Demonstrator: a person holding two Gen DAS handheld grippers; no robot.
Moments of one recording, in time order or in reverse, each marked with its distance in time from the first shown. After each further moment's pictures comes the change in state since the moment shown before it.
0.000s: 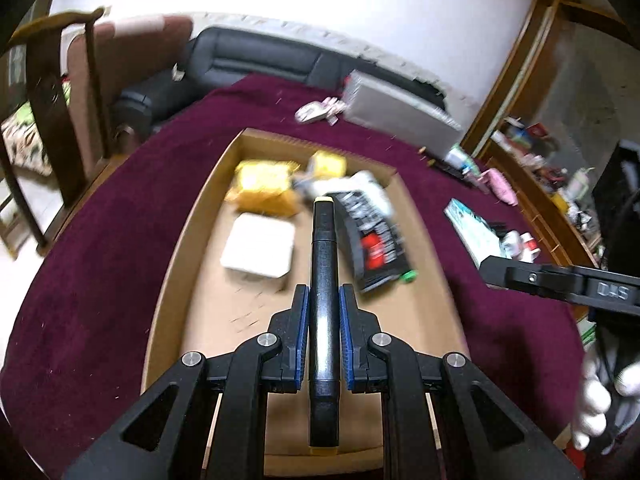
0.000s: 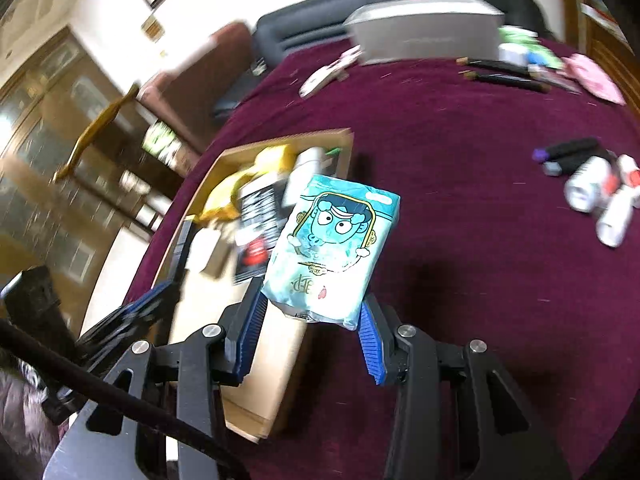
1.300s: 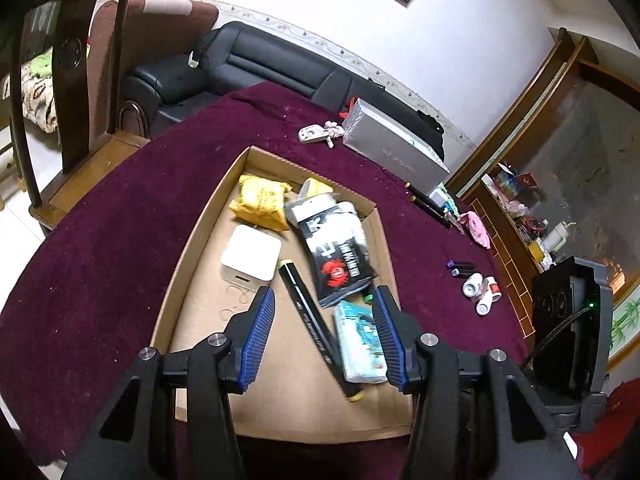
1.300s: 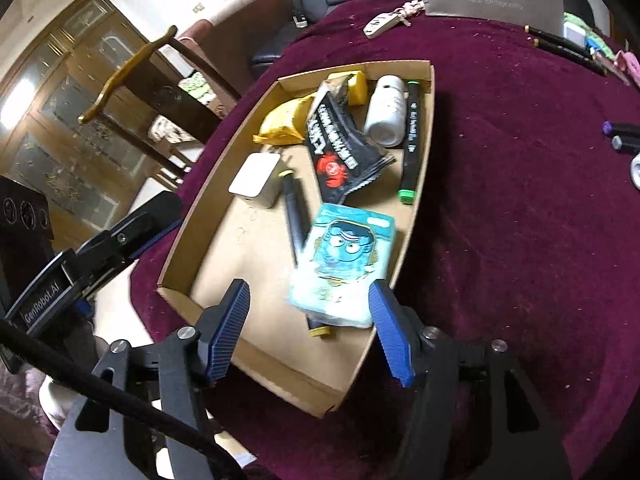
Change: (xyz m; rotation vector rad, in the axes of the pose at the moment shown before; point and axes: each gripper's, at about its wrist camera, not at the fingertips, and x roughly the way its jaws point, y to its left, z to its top) left arm -0.052 0.000 0.007 -0.169 -0.069 -0.096; right arm 0.016 0.027 -0.036 -0.048 0.104 0.112
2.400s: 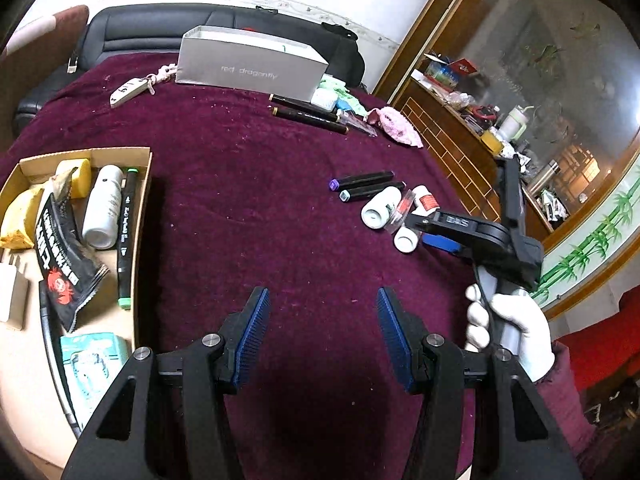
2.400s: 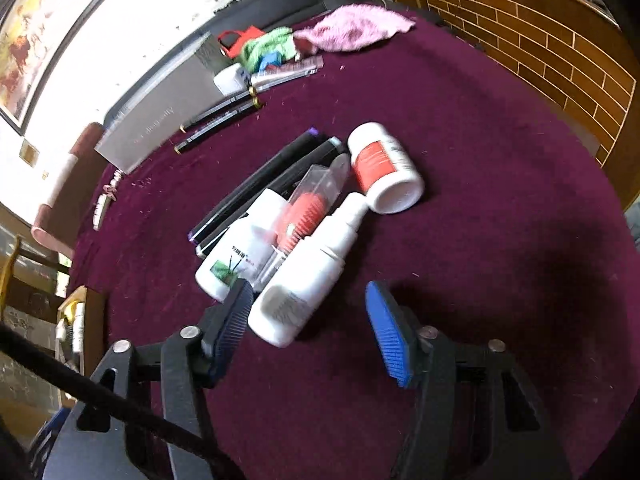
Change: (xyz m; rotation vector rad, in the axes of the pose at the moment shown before) left arm 0.127 -0.197 -0.026 0.304 0.263 -0.126; right arm -0.129 -0.311 0.027 0.536 -0.282 -0.404
